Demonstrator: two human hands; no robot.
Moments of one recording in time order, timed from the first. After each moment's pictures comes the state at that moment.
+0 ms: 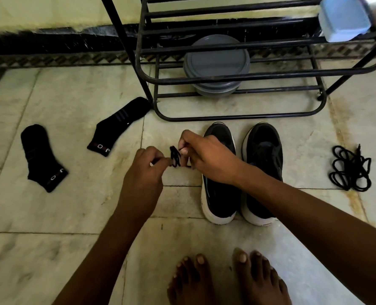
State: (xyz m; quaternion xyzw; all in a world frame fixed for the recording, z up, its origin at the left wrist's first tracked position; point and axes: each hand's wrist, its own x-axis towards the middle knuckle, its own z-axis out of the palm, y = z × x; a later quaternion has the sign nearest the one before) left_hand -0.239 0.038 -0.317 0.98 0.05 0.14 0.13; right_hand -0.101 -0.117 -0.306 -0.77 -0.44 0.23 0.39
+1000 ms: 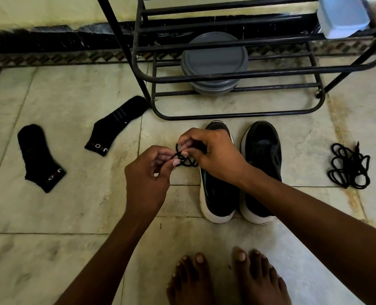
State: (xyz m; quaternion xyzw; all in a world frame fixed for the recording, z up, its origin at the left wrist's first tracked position) left_hand -0.231 0.005 -0.291 0.83 0.23 0.18 0.47; right_hand -0.099 -0.126 -0.312 -0.76 -0.39 0.15 0.51
